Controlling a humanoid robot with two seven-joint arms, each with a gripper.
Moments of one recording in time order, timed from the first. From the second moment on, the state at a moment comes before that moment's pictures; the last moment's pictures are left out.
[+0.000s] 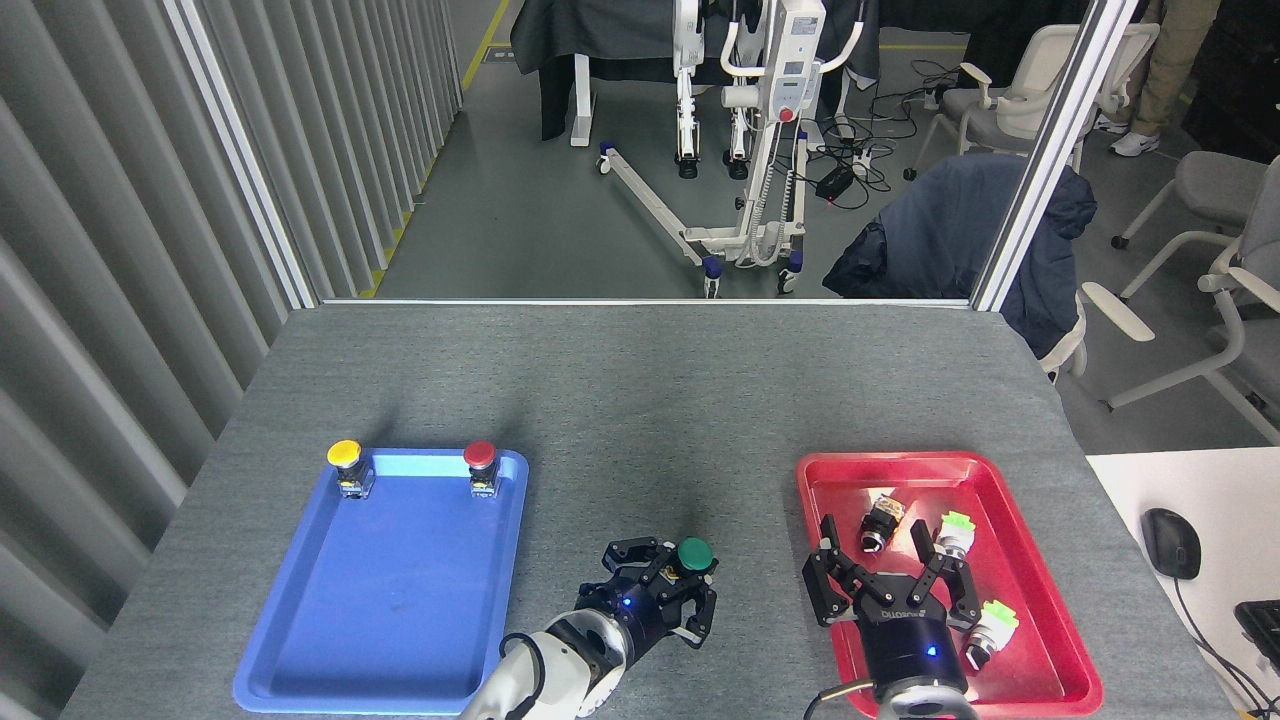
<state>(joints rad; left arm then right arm) -0.55 -0.14 -0.61 -0.69 -1.50 -0.16 0.11 -0.03 0.12 -0.06 -1.46 1.50 -0.08 -0.09</state>
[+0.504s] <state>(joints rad) -0.43 -0.05 -0.58 -0.86 -1.50 -0.24 0.11 -0.03 0.12 -0.06 -1.46 1.50 -0.08 -0.09</state>
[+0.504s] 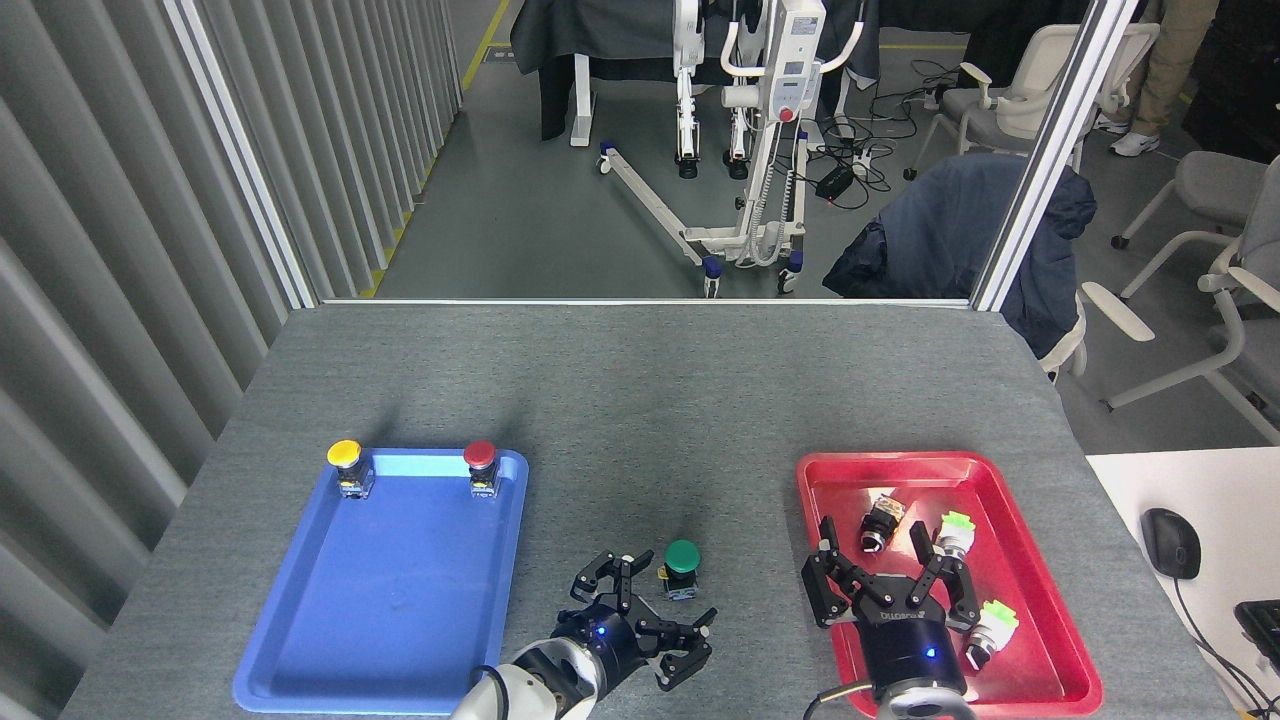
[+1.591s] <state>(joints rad) 0.02 0.07 0.09 -1.61 -1.49 -0.26 0.11 -0.19 0.11 0.27 -1.24 1.51 -0.08 0.01</state>
